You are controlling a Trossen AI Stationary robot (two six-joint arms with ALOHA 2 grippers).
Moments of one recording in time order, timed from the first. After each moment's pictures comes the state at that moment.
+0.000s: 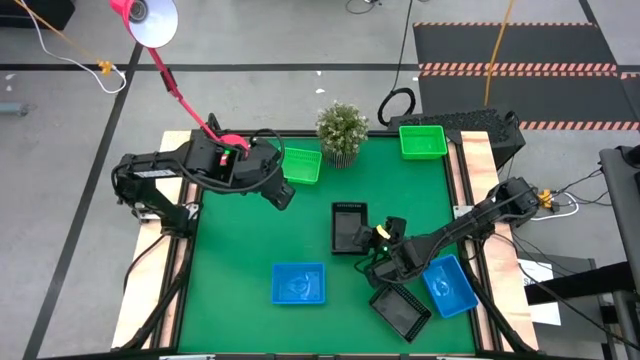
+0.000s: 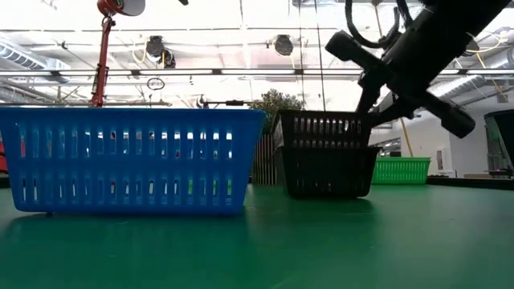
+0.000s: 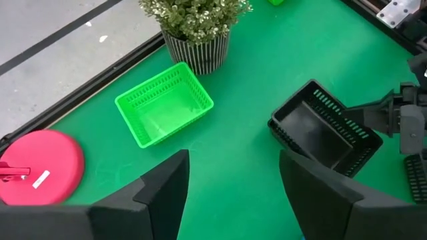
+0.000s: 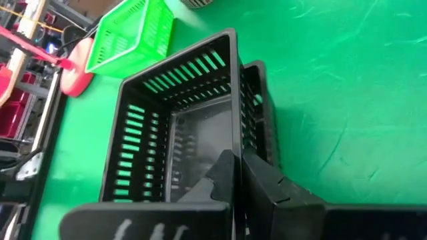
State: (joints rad) left arm -0.11 1.62 2.01 -1.49 -0.49 -0.85; right arm 0.45 1.66 0.96 -0.67 0.86 2.19
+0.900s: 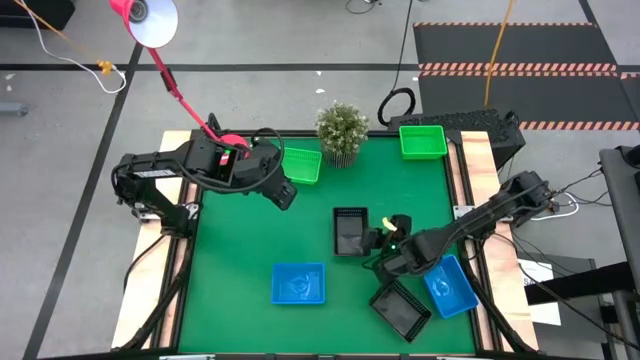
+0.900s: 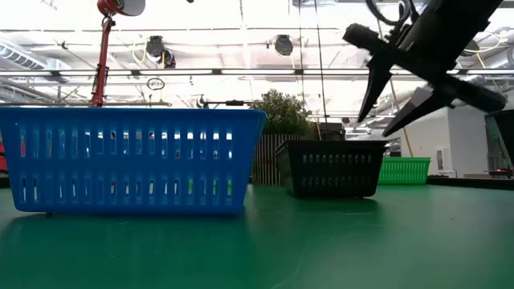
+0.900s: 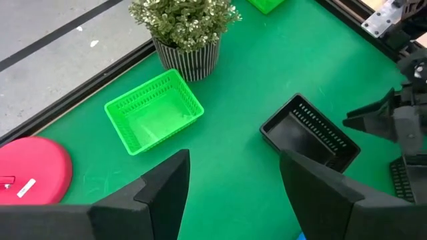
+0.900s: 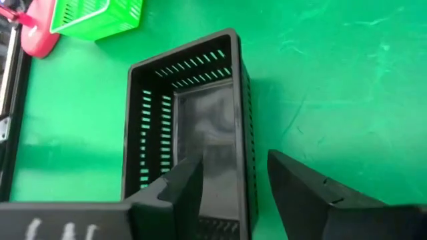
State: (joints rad) left arm -0.11 1.62 2.01 -1.45 -0.48 -0.84; right arm 0.45 1.54 0.95 -0.76 0.67 2.13
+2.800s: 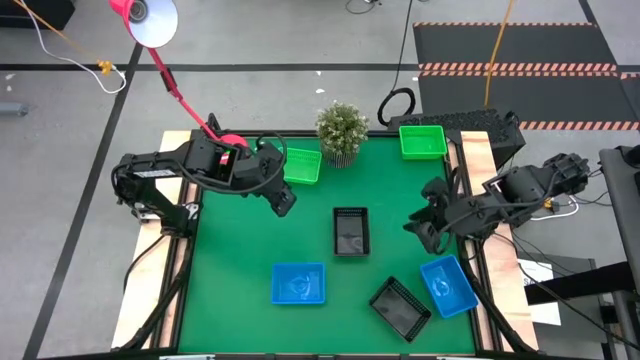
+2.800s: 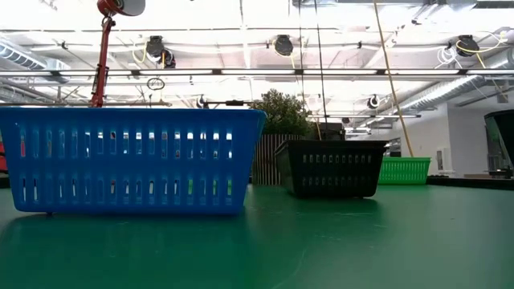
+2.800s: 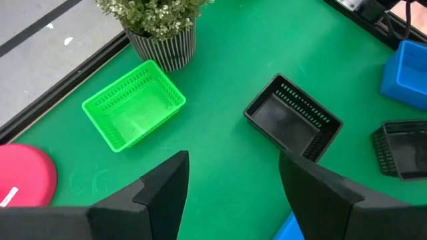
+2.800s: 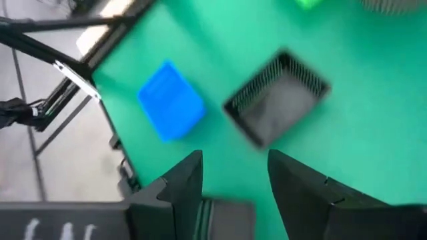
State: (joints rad) left arm -0.11 1.62 2.01 -1.43 -0.39 -0.75; right arm 0.44 1.14 1.51 -1.25 0.32 1.10
